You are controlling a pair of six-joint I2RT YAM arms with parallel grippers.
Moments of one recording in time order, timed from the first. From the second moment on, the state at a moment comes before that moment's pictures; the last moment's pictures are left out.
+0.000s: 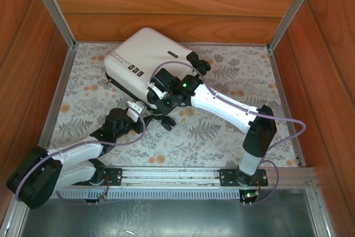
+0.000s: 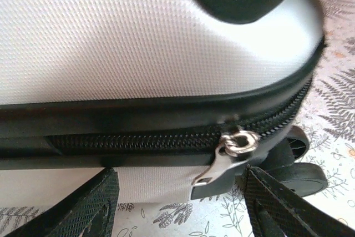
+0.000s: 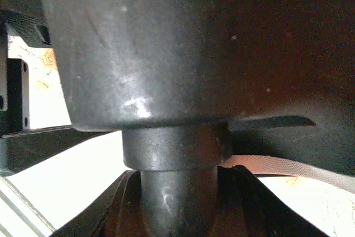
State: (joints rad) left arm -0.60 1.04 0.19 0.48 0.16 0.01; right arm 0.99 1.76 1.63 -0.99 0.05 0.12
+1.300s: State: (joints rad) left arm -0.61 1.16 0.21 0.74 0.33 -0.04; right arm 0.98 1.75 1.63 -0.99 0.08 0.13
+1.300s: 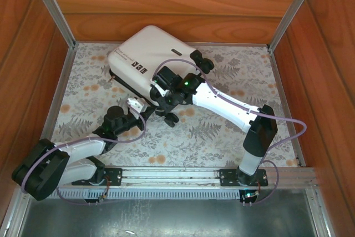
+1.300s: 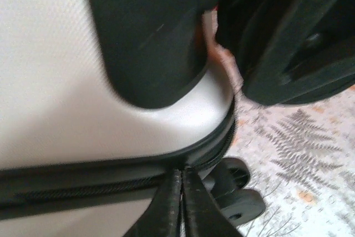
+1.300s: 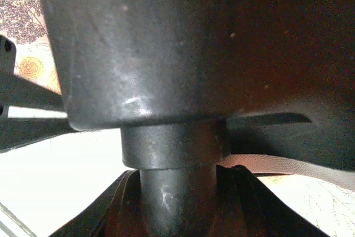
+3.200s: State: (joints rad) left arm -0.57 1.39 0.23 0.81 0.35 -0.02; right arm 0.98 1.75 1.64 -0.99 0.08 0.14
